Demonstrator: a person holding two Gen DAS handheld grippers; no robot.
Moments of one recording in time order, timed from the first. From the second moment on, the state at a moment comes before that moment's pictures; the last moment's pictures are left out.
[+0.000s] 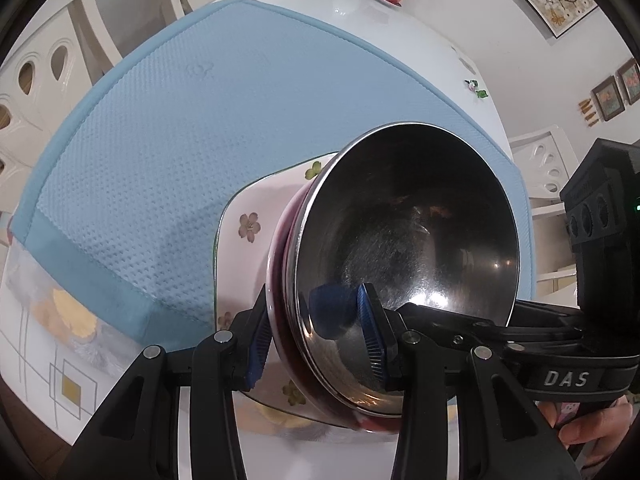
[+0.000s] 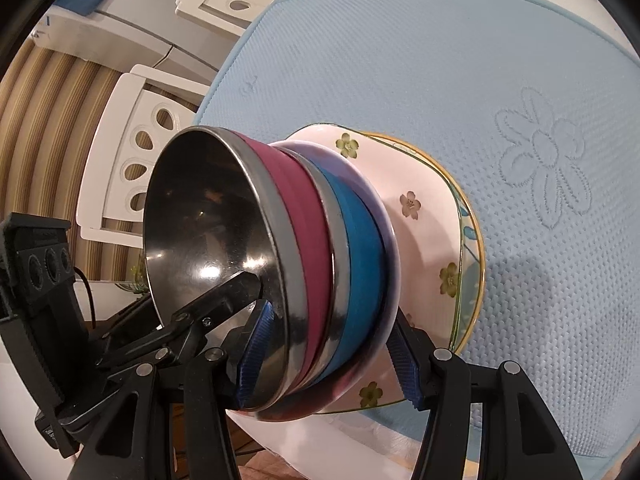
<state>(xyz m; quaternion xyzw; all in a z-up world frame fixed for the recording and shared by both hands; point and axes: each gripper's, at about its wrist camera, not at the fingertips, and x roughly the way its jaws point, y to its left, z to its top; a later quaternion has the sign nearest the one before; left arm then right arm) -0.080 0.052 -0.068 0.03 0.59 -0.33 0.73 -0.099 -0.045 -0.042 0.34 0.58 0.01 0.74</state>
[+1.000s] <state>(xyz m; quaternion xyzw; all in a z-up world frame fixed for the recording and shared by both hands) -0.101 0.116 -0.007 0.09 0.53 -0.29 0.79 -0.180 0.015 0.021 0.16 0.53 -0.01 0.83</state>
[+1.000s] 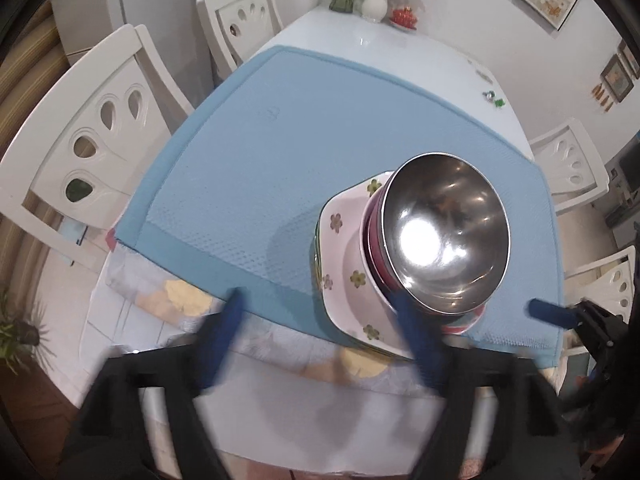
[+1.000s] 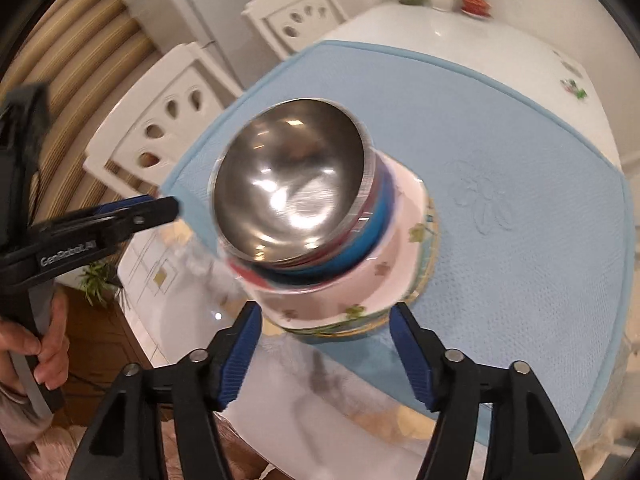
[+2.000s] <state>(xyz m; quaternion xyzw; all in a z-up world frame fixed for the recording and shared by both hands) -0.122 0.099 -0.030 0.15 0.55 -0.30 0.77 -0.170 0.020 0.006 0.12 0.53 -0.05 0.84</state>
